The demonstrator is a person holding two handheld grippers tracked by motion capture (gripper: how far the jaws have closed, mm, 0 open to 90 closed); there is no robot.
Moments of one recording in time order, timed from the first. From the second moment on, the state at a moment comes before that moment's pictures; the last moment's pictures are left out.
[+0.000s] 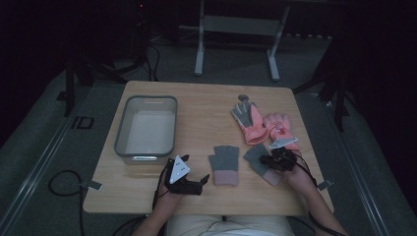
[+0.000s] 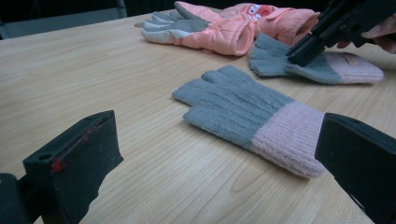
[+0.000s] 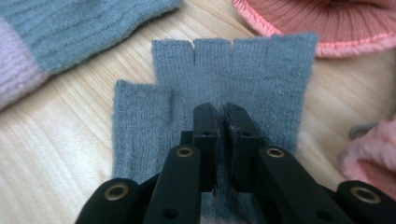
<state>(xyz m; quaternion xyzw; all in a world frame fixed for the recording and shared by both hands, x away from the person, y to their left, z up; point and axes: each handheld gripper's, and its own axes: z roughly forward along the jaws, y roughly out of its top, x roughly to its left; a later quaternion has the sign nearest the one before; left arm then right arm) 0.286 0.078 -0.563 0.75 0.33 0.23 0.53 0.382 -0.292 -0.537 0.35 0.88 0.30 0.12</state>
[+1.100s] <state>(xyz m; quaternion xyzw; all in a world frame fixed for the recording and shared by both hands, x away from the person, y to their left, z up) 0.285 0.077 -0.563 0.75 0.33 0.23 0.53 0.334 -0.253 -0.526 0.59 0.71 0.32 0.20</state>
